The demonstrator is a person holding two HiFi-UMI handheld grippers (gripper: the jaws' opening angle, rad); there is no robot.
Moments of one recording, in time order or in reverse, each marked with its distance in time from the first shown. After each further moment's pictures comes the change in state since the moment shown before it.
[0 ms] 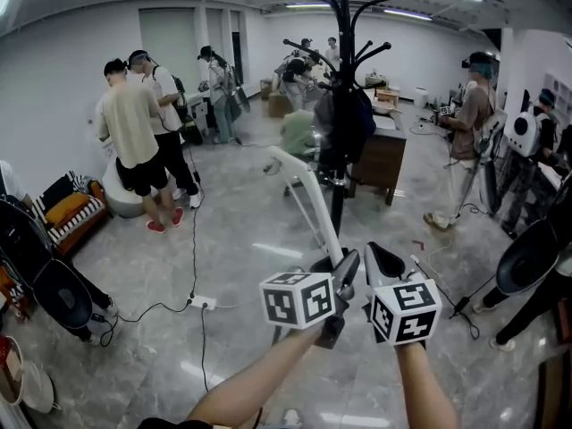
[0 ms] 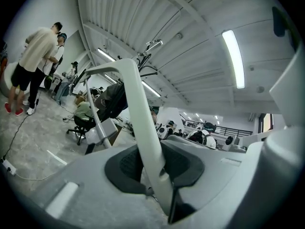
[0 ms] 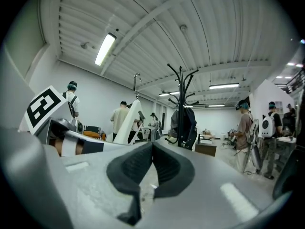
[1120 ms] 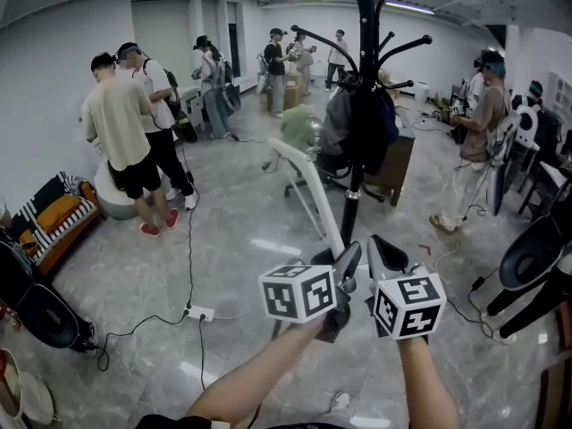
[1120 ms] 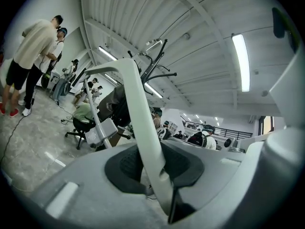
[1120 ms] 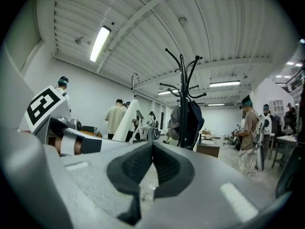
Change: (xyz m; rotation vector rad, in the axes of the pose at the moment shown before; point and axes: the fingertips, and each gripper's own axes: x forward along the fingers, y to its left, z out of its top) left arm 0.091 0.128 0.062 -0.013 -0.007 -0.020; right arm 0.165 -0.036 0.001 0.006 0.003 -0.020
